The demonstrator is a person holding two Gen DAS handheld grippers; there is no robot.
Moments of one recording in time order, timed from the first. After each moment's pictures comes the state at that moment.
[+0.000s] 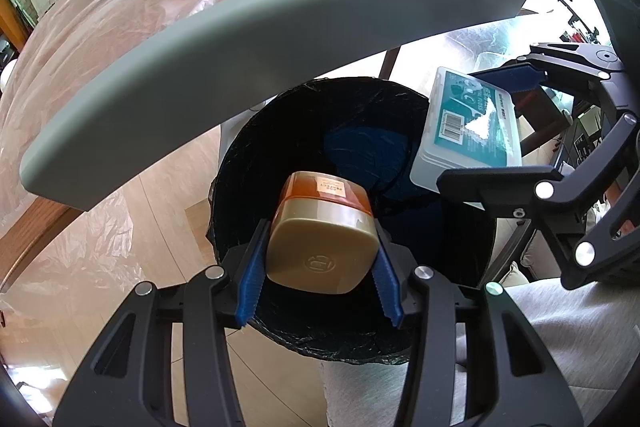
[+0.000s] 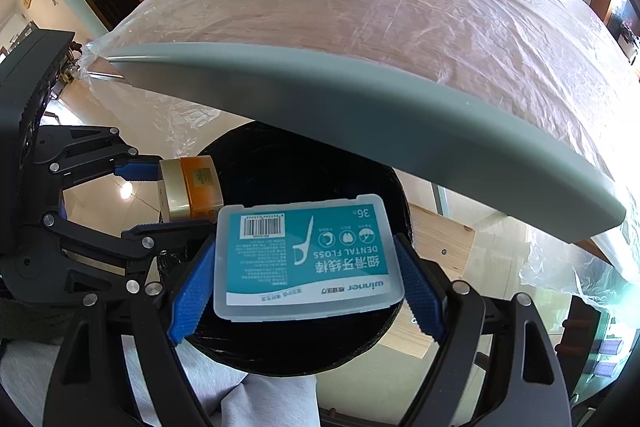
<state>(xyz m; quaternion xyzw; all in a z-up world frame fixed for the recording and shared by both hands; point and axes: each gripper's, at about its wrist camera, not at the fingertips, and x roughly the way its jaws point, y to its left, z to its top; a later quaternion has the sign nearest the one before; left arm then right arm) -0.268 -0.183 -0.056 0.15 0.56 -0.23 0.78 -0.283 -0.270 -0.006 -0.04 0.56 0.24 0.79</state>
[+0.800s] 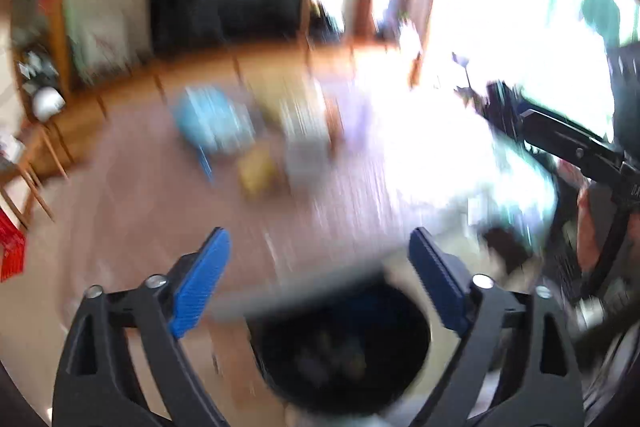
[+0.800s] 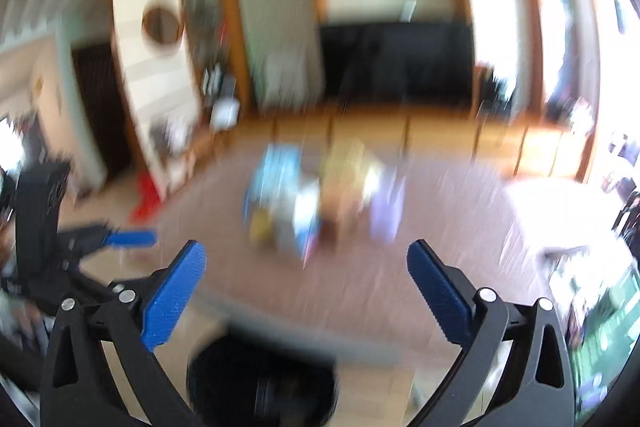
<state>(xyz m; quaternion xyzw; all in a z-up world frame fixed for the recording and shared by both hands) -0.279 -0.143 0.120 0.02 0.32 -0.21 0.93 -0.322 -0.362 0.202 0.03 0.22 0.19 0.96</state>
